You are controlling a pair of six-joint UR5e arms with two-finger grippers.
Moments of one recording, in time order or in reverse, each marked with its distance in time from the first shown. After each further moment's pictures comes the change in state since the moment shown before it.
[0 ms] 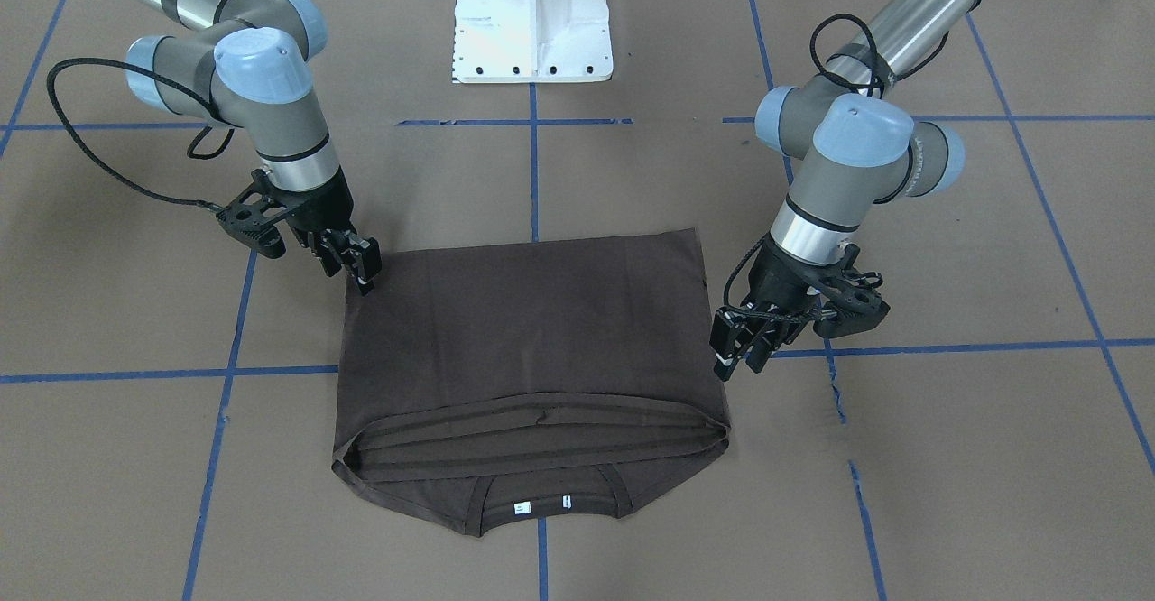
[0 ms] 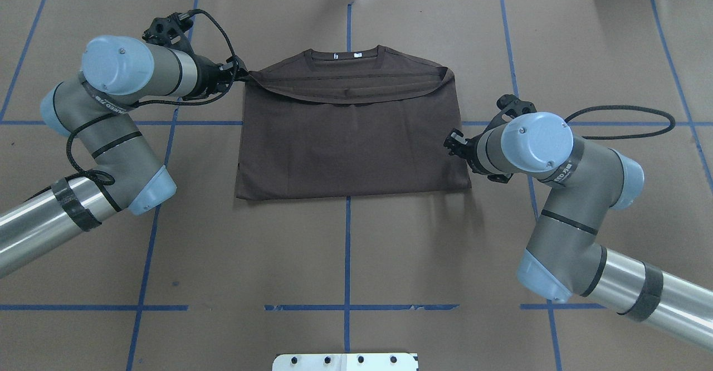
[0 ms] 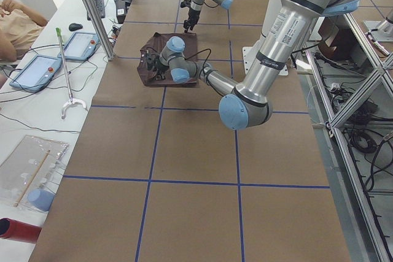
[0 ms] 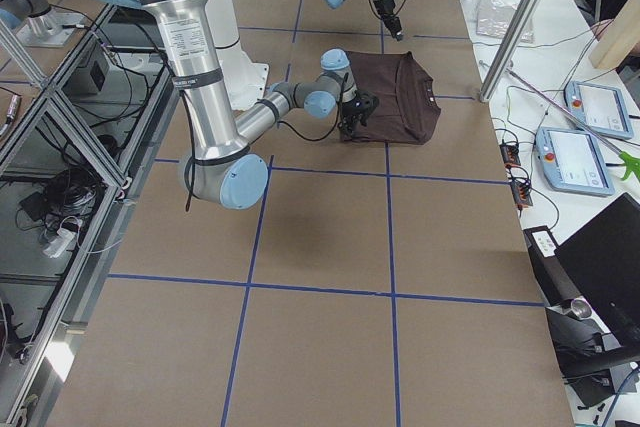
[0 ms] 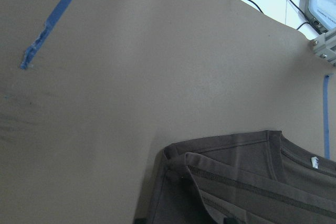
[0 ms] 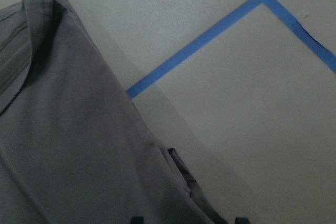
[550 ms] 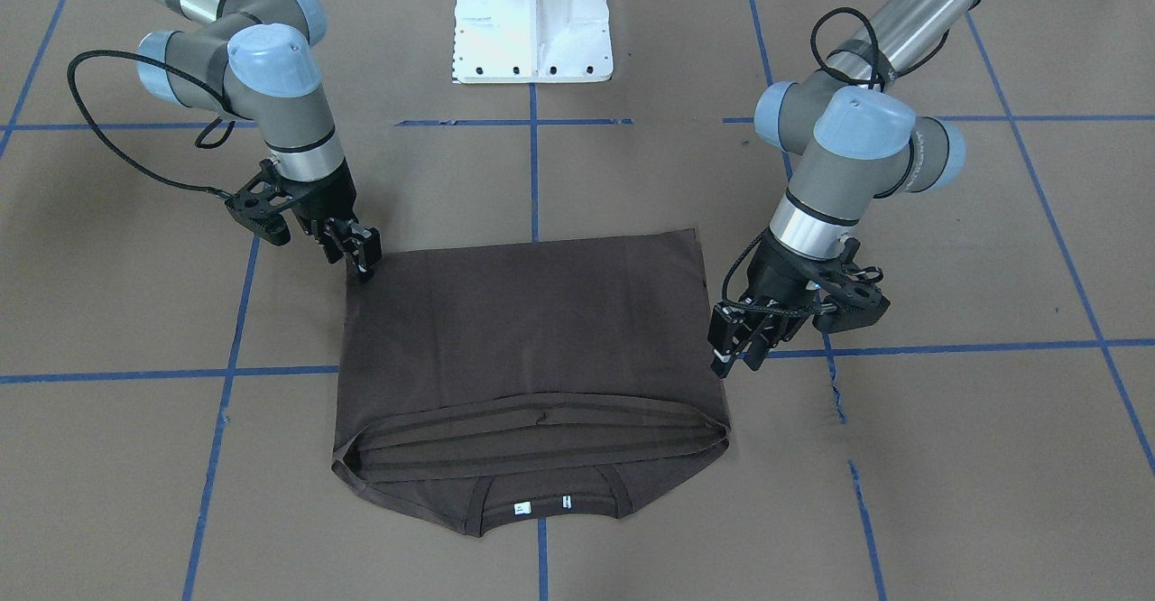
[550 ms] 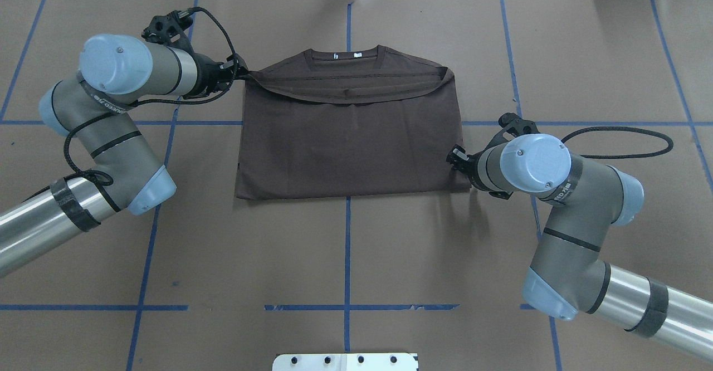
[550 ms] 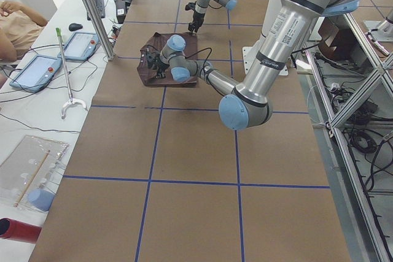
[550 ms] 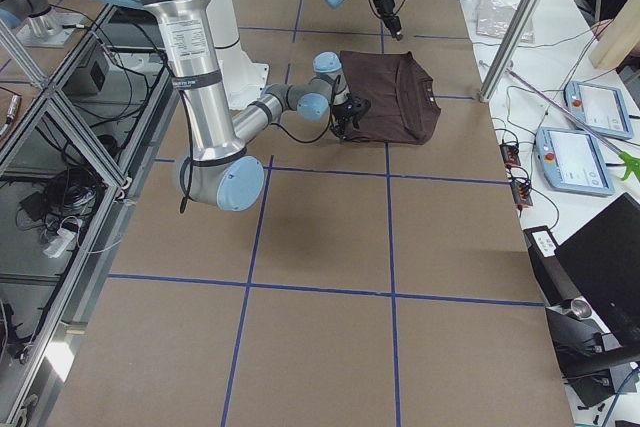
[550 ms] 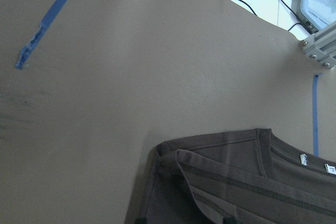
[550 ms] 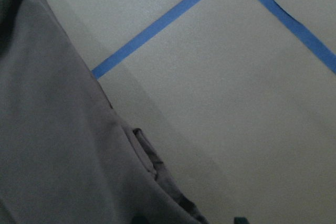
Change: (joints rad) left arm -0.002 0.002 -0.021 0.003 0.002 0.000; right arm -0.034 -0.025 0.002 0.001 -0.014 0.025
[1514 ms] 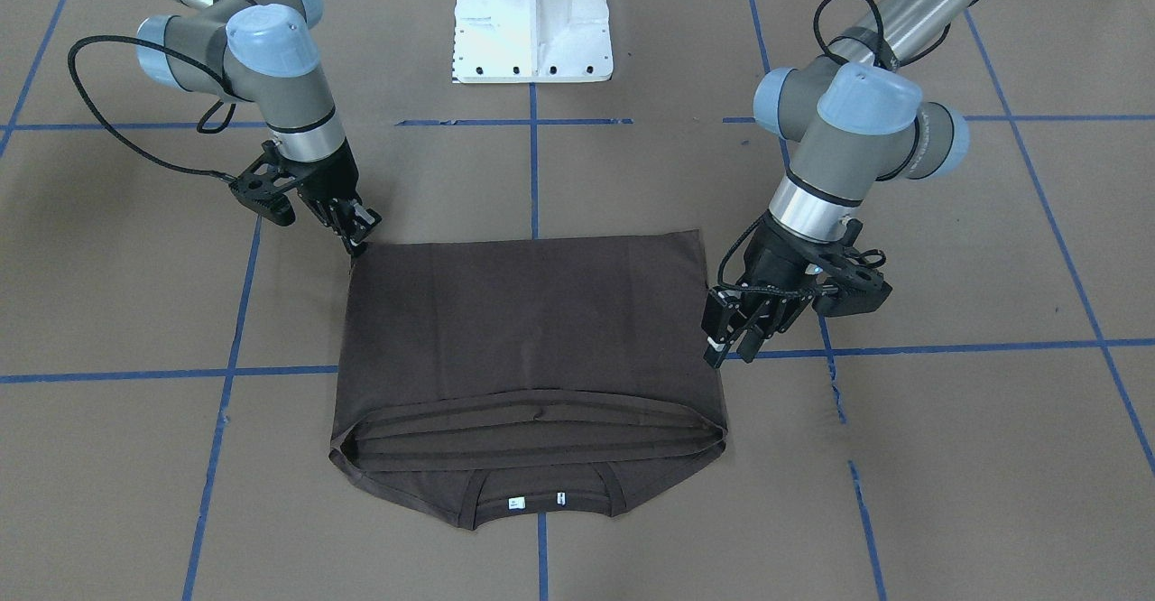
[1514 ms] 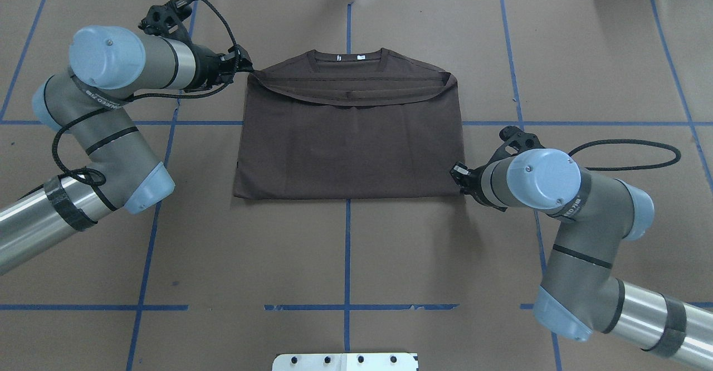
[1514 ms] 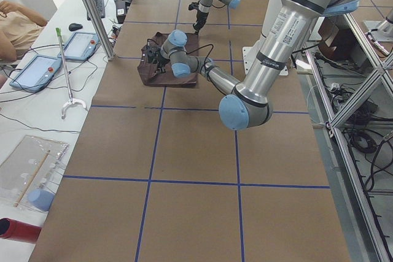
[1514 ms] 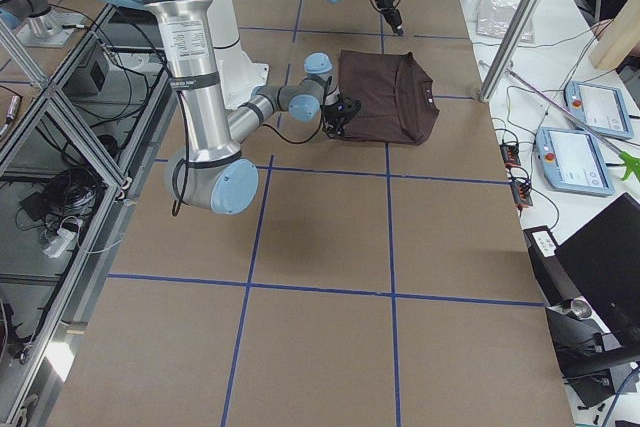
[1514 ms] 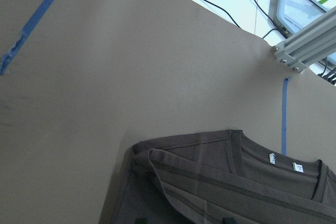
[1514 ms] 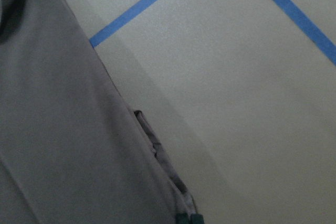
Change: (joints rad) left arm -0.007 0.002 -0.060 0.009 -0.003 0.000; right arm -0.045 -0.082 0.118 -0.001 0.012 0.001
